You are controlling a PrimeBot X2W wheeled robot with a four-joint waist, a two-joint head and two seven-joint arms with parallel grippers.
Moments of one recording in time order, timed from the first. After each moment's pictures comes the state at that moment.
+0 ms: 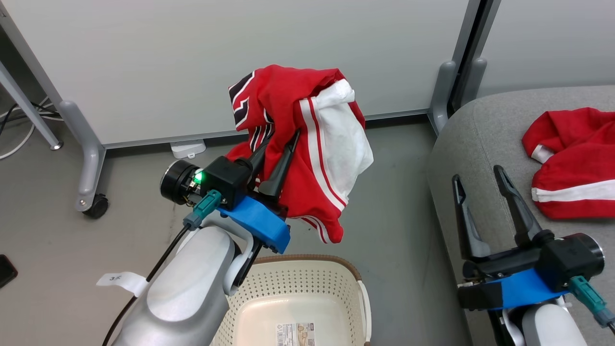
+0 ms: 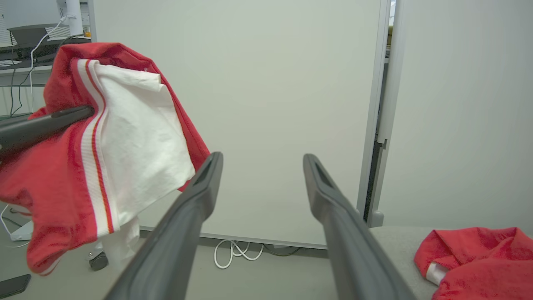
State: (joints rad) left arm -0.60 0.14 -0.60 0.50 -0.38 -0.09 -0.26; right arm -0.14 -0.05 0.03 0.04 0.06 0.13 -0.26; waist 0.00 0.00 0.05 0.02
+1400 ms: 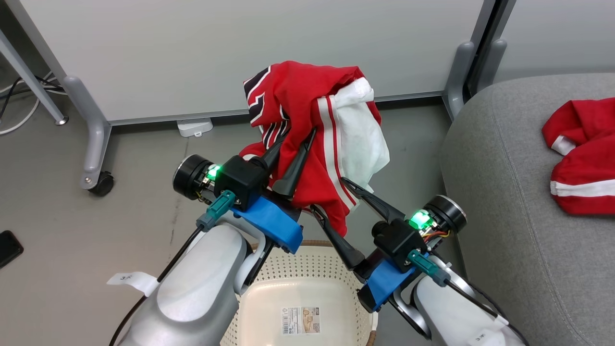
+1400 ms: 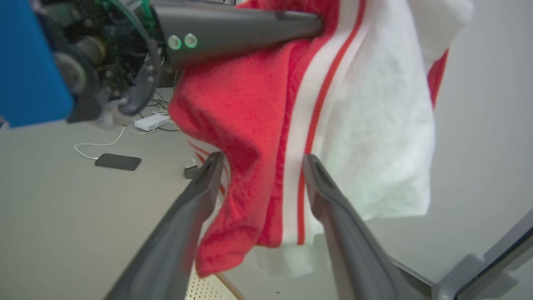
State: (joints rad) left arm -0.61 0.12 -0.63 0.47 -0.37 -0.09 -0.26; right arm -0.44 -0.05 0.49 0.42 -0.04 0.13 -0.26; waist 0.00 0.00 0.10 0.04
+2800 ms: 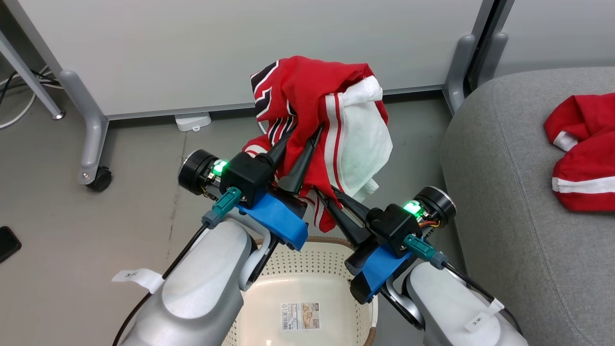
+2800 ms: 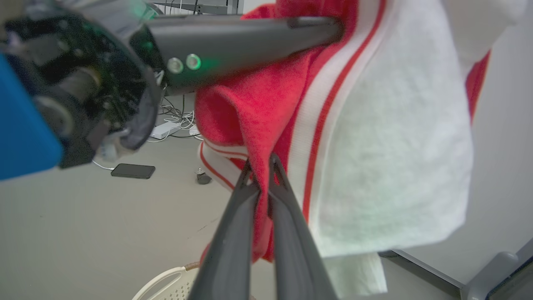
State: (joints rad) left arm -0.62 0.10 -0.63 0.48 -0.35 -0.10 -0.26; right arm -0.51 -0.05 0.55 0.48 0.07 0.13 -0.26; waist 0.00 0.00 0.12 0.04
